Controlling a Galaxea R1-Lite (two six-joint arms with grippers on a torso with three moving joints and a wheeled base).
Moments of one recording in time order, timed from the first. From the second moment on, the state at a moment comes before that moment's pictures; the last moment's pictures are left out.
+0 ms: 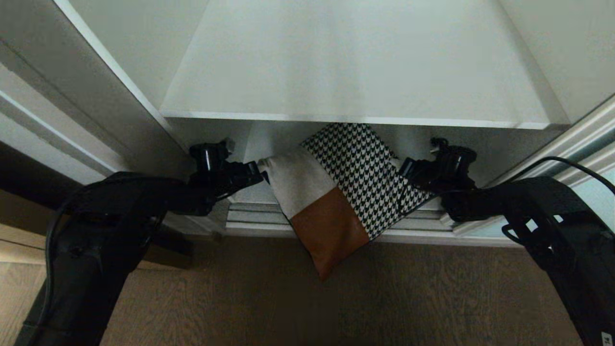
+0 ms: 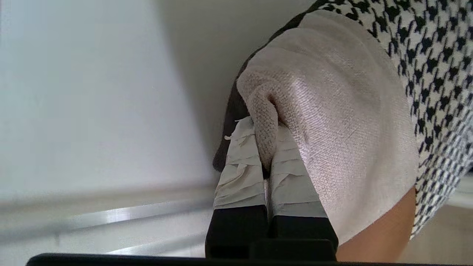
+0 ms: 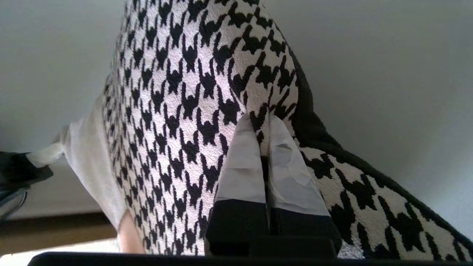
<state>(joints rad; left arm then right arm) -0.10 2.60 -1.92 -0.57 -0.40 -0.41 0.07 2.64 -1.94 -0.78 0.42 0.56</state>
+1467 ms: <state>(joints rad) -0.11 2.50 -1.94 -0.50 -0.22 -0.41 0.08 2.62 -1.80 -0.87 0.42 0.56</state>
